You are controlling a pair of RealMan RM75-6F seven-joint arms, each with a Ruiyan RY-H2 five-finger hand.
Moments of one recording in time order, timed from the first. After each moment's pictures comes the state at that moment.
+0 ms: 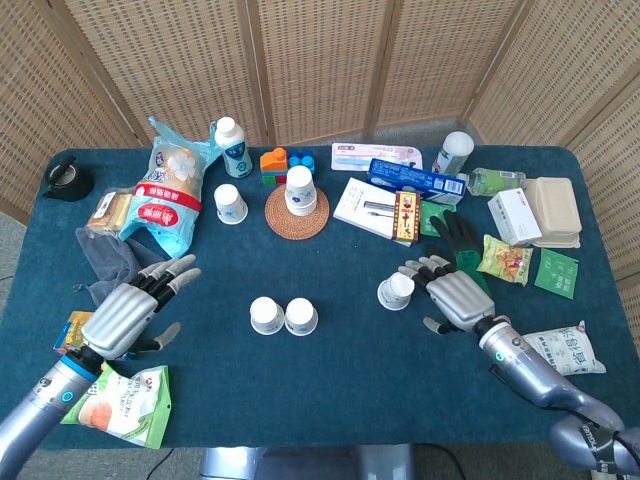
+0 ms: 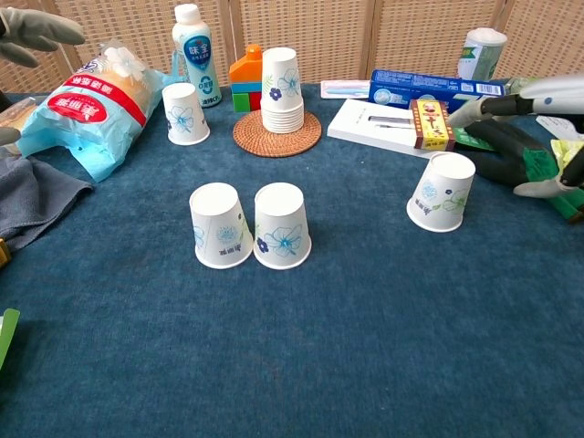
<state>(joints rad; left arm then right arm) -0.51 -1.01 0.06 -1.87 1.60 1.23 -0.06 0.65 -1.11 0.12 -1.69 -1.37 0.78 -0.04</state>
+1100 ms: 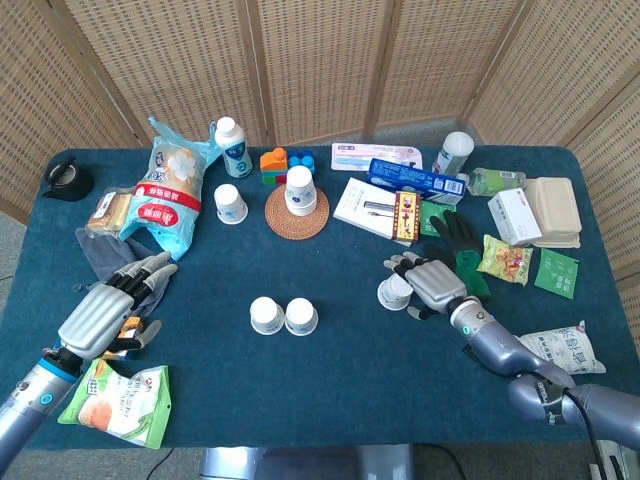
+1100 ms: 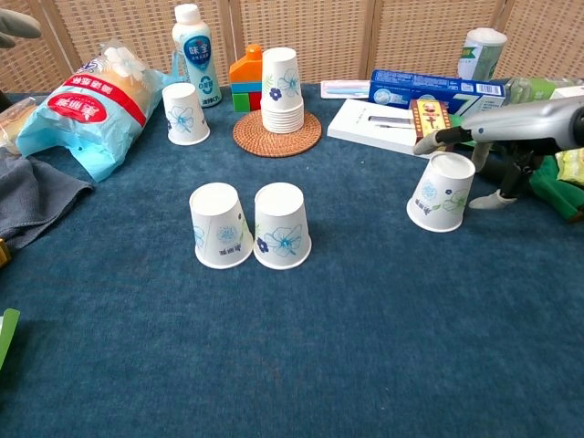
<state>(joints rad) -0.44 -0.99 0.04 -1.82 1.62 1.25 -0.15 0.81 -1.28 0.11 -1.49 -1.16 0.62 -0.14</state>
